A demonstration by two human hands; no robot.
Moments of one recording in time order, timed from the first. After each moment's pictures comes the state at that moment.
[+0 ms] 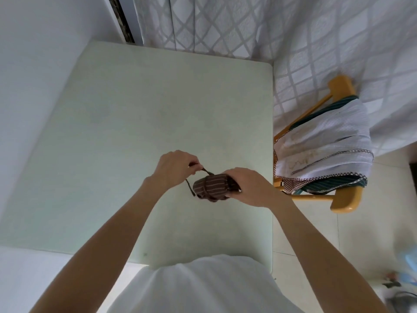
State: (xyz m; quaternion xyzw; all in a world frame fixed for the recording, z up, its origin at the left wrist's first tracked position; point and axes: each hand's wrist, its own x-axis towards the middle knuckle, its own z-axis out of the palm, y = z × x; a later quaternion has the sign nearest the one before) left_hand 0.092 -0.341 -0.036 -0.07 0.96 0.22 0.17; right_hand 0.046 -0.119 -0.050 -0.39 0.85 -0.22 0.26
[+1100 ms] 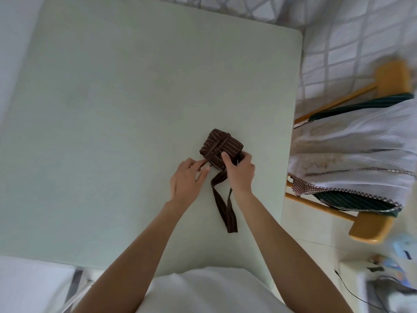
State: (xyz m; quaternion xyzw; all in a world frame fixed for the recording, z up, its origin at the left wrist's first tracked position) left_hand 0.076 -0.316 -0.158 -0.22 0.91 0.34 0.05; right_hand -0.002 -0.198 -0.155 0.19 0.84 -0.45 0.24
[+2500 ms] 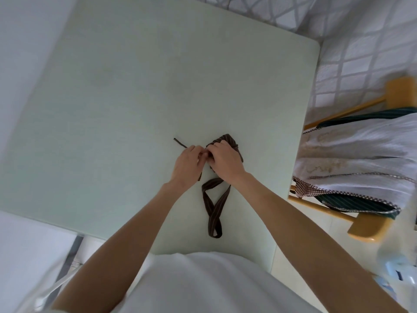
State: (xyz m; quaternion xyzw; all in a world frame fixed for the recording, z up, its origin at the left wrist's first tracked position) left_hand 0.091 -0.339 -0.150 -0.22 0.89 0.40 0.03; right_hand 0.008 -0.232 -0.141 -0.40 0.88 -0.15 0.20
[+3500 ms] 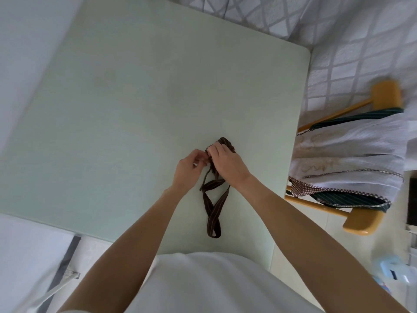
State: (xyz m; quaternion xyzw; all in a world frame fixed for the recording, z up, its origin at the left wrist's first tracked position) left_hand 0.109 -0.332 -0.155 -0.28 0.76 0.58 0.02; right_hand 0.020 -0.215 -0.139 -0.52 0.85 -0.06 -0.02
